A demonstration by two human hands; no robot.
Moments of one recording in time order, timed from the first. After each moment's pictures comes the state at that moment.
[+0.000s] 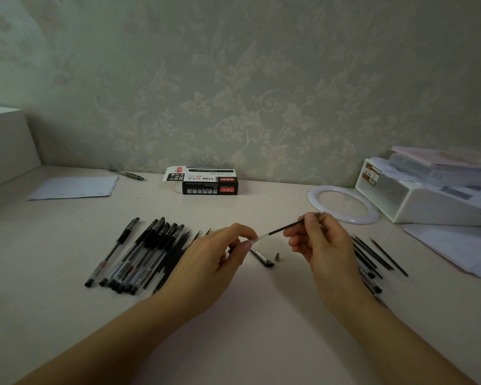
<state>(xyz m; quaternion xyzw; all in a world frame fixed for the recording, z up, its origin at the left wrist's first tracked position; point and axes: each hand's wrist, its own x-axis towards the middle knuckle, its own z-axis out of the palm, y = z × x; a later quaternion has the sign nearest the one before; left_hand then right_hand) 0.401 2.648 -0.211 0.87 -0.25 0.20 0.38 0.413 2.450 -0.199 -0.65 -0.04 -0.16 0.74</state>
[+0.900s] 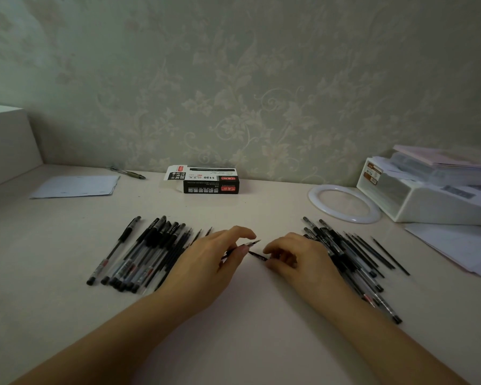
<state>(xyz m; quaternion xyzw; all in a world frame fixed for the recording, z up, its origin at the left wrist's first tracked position) 0.401 2.651 -0.213 0.89 -0.25 0.19 0.32 0.414 2.449 -0.216 -0.92 -0.19 -0.14 0.31</state>
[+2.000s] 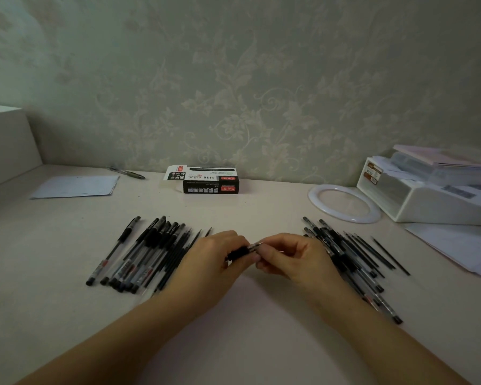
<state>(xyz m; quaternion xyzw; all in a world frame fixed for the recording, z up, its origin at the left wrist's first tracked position) 0.407 2.647 -0.217 0.88 -0.26 0.21 0.34 0.403 2.465 -0.205 -0.71 -0.11 0.01 0.69</state>
